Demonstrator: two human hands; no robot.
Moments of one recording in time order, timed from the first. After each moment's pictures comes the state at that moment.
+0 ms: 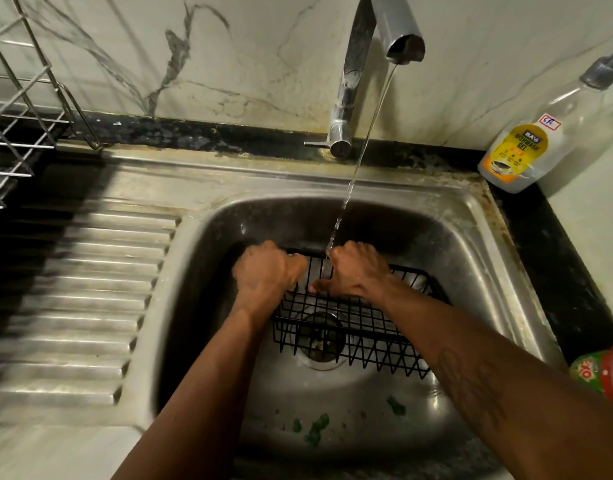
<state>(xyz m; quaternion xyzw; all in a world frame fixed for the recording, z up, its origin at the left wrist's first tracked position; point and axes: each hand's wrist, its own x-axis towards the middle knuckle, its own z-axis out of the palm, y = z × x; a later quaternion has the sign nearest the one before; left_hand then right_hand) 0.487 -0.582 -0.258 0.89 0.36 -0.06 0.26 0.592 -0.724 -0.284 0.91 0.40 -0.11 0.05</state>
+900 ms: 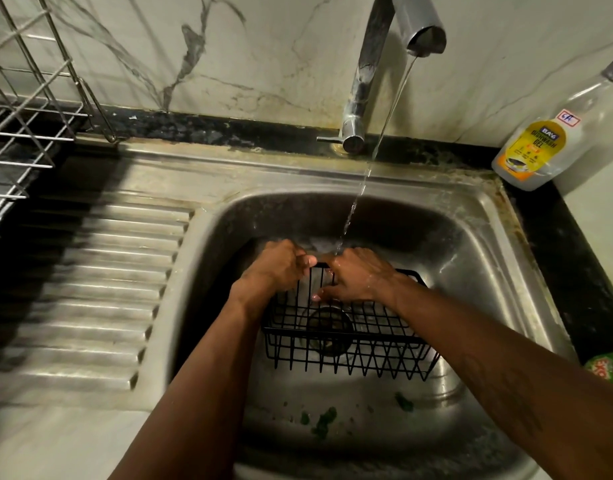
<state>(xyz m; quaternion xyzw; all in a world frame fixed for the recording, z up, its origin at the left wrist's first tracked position) 0.484 -0.560 -0.270 0.89 0.19 -0.12 0.39 0.591 -0.721 -0.298 0.84 0.53 -0.11 0.06</state>
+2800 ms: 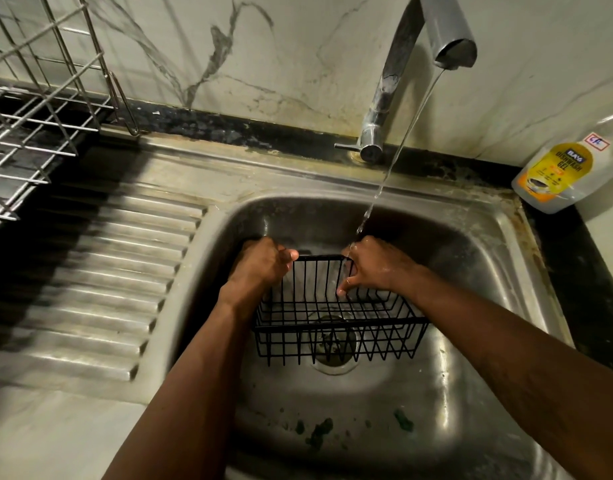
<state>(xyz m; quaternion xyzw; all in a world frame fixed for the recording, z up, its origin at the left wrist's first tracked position) 0.473 -0.535 -0.283 0.83 0.35 -0.03 0.43 0.627 -0.720 -0.277 0.86 0.45 -0.23 -0.02</state>
